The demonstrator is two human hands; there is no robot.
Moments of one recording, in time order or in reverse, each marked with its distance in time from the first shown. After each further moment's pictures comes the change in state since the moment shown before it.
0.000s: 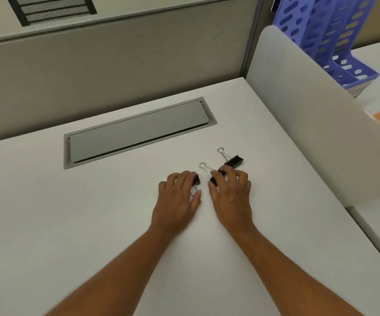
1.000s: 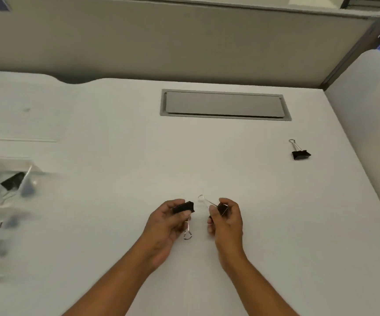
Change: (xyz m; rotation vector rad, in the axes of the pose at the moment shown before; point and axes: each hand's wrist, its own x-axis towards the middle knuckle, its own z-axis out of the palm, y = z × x) left_hand -0.253 -0.046 -0.145 -1.796 0.164 -1.151; right_hand -0.167 -0.199 -0.082 1.229 -0.474 0.763
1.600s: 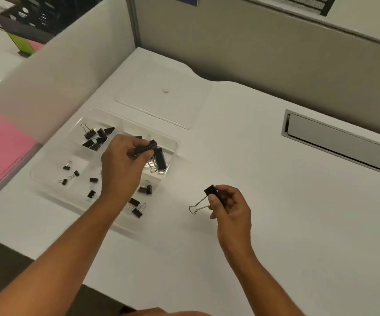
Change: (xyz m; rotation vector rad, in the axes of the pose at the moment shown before) left_hand -0.066 0.218 -0.305 0.719 0.710 0.867; right_hand -0.129 -0.006 0.268 -0.259 -0.399 -0.191
